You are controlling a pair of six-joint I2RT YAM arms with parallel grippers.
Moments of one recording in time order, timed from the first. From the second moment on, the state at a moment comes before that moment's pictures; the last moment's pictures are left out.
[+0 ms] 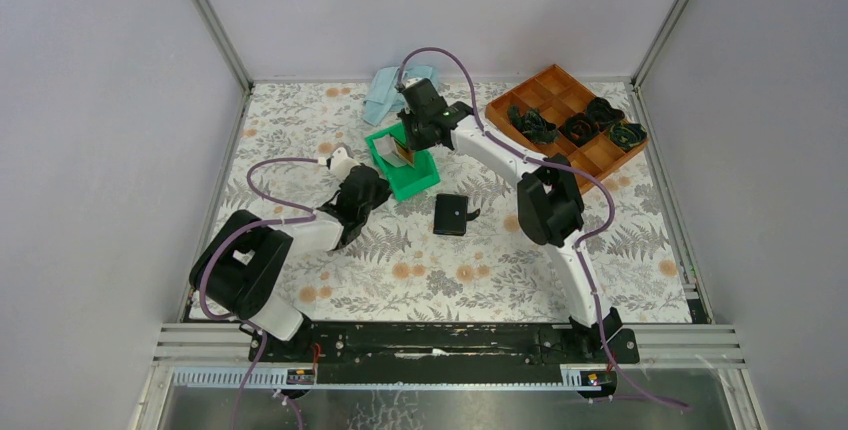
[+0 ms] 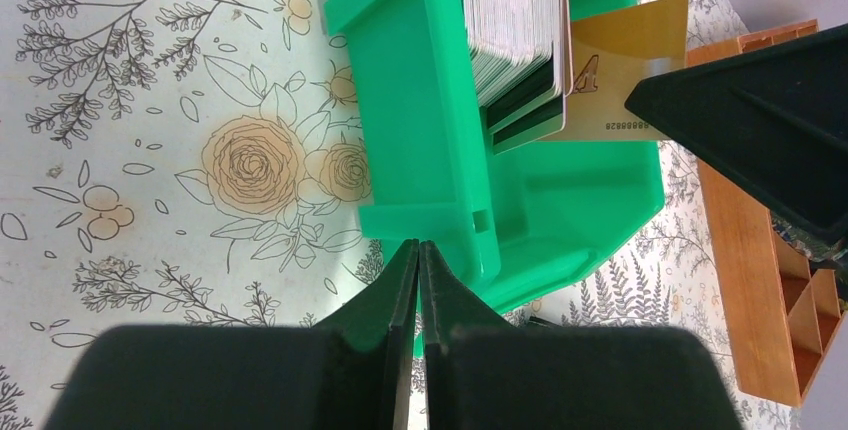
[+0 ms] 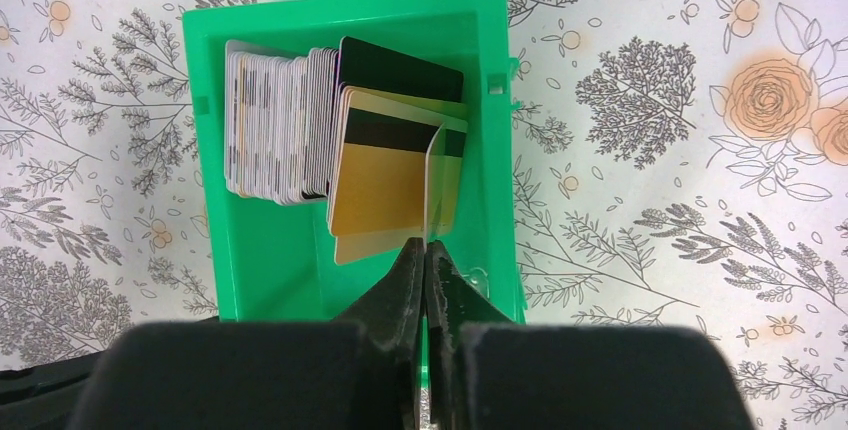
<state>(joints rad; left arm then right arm) -0.50 1.55 0.59 0.43 -0.35 -0.96 0.69 2.31 2.08 -0.59 0.05 0.25</state>
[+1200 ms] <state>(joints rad) -0.53 1.16 0.59 0.28 -0.36 -0.81 0.69 1.65 1.47 -0.47 0.01 0.22</state>
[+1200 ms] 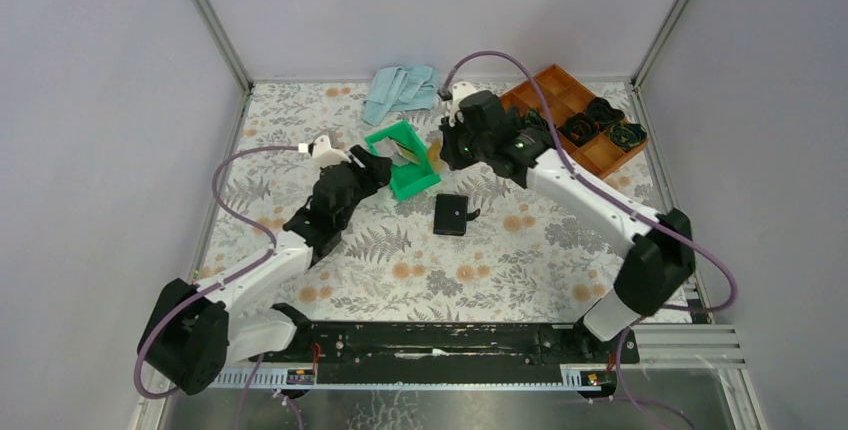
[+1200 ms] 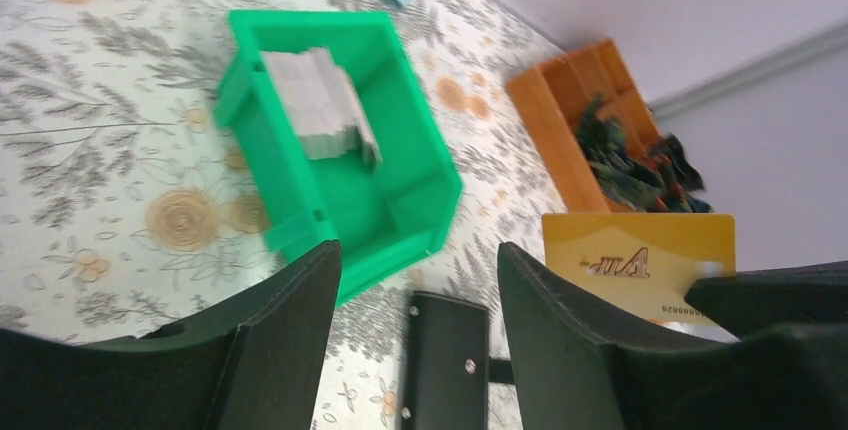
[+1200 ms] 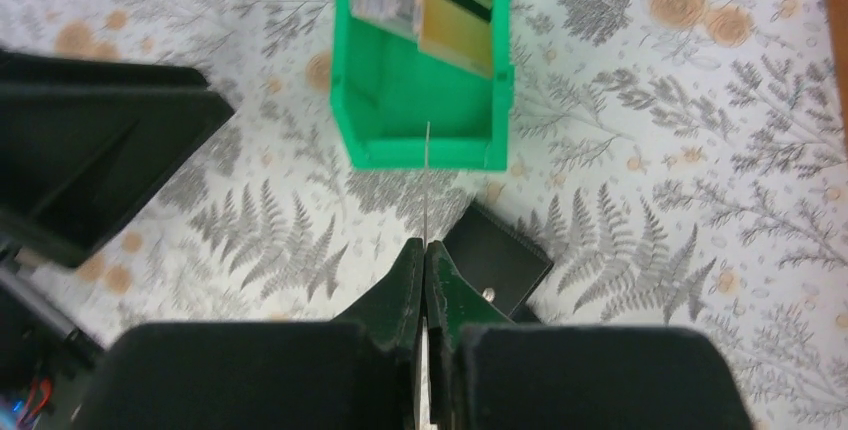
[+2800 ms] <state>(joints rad) -0.61 1.09 0.49 0.49 0.75 -0.60 0.63 1.17 0.98 -0.51 -0.70 0.37</state>
